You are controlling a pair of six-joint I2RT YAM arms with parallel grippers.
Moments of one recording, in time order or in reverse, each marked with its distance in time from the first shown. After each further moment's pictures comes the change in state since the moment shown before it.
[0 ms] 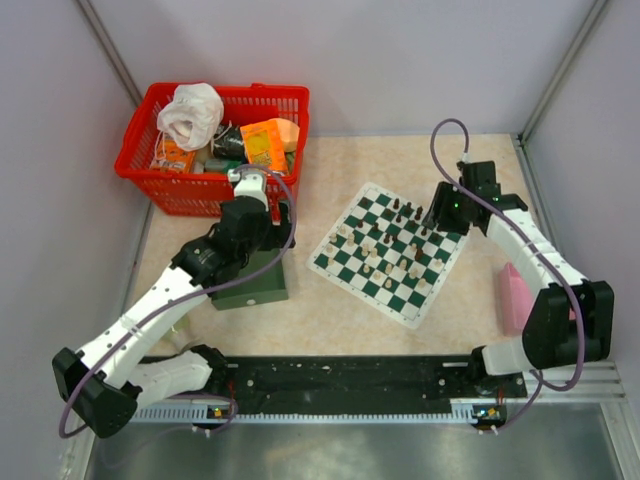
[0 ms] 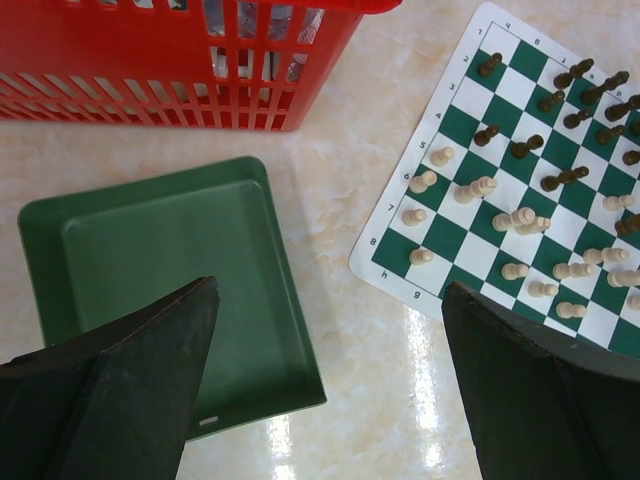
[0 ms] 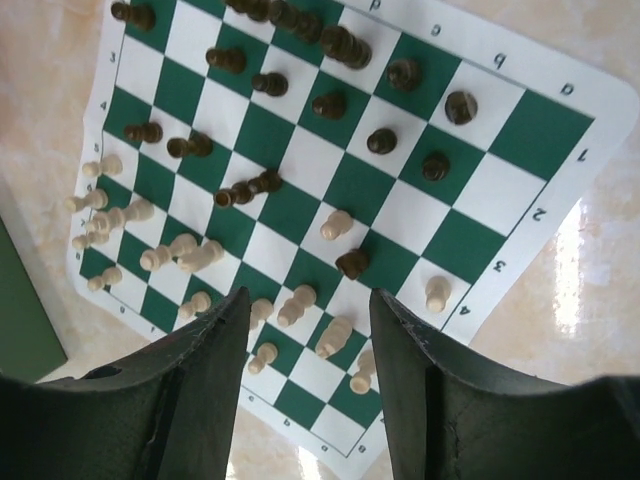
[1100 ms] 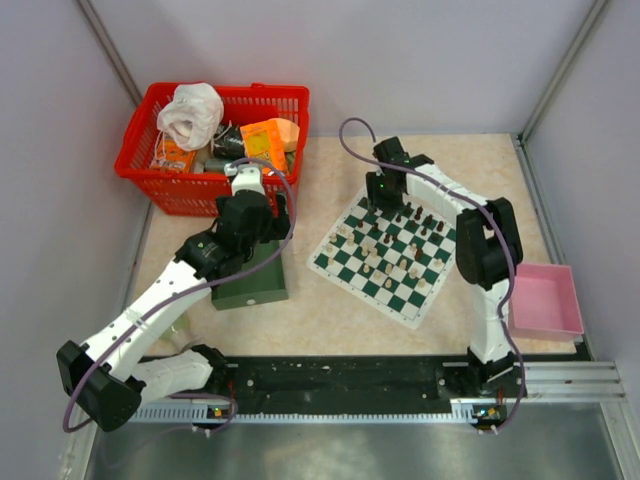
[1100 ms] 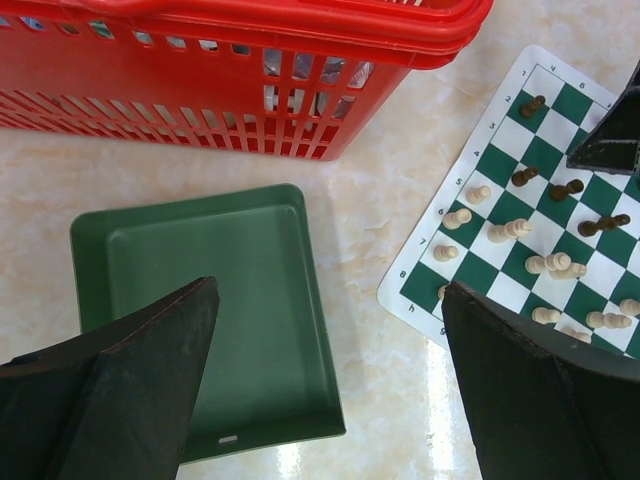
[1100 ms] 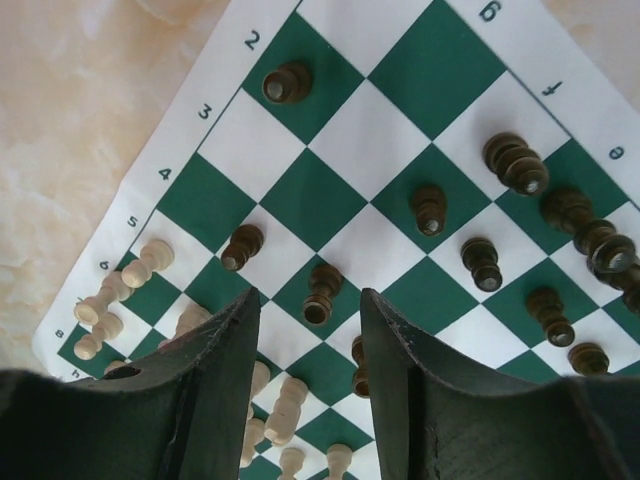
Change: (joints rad) left arm 0.011 0.040 0.033 0.016 -0.109 0.004; right arm 0.289 0.652 0.587 -0.119 0.088 -0.085
